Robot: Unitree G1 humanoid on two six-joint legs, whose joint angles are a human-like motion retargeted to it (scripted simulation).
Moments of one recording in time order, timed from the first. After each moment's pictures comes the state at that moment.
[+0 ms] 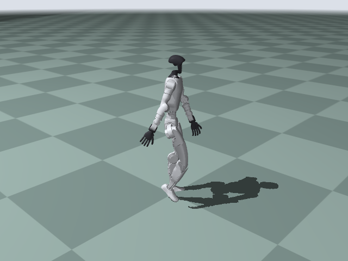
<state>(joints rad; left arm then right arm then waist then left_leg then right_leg) -0.40 -0.02 0.13 1.46 0.07 -0.09 -0.28 0.17 -0.36 -0.22 1.70 -0.44 0.07 -0.17 -0.07 0.06 0.10 0.00 0.10 0.37 0.05 -0.04 0.03 -0.32 -0.13 -0.46 0.83 0.14 -0.10</state>
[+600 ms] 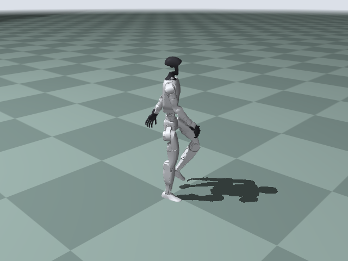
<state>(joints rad) 0.35 0.18 0.39 1.70 0.05 0.02 -0.05 -0.38 -0.05 0.25 1.18 -0.51 -0.22 0.44 0.11 -0.02 0.09 -0.56 0.33 0.39 1.30 -0.03 0.07 0.04 -0.07 -0.31 0.02 -0.03 -0.05</state>
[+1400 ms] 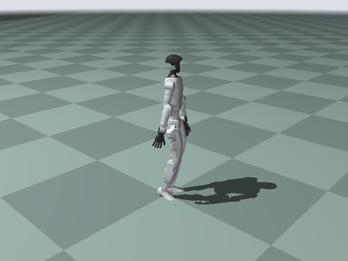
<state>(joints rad) -0.13 0.06 0.04 1.59 0.27 -0.07 -0.12 0.09 -0.20 -0.05 1.70 -0.45 0.03 -0.01 -0.06 0.02 0.01 0.05 0.01 0.44 0.13 -0.13 0.04 0.04 -0.01 -0.40 0.29 0.02 0.04</state>
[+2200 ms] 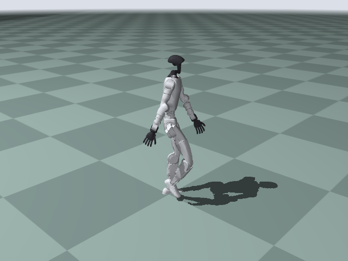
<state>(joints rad) -0.53 0.01 0.13 1.52 0.01 -0.16 -0.16 0.13 -0.27 -0.24 1.70 -0.32 0.01 -0.04 -0.13 0.09 0.18 0.01 0.09 0.32 0.17 -0.10 0.09 -0.39 -0.22 -0.58 1.09 0.14 -0.12</state>
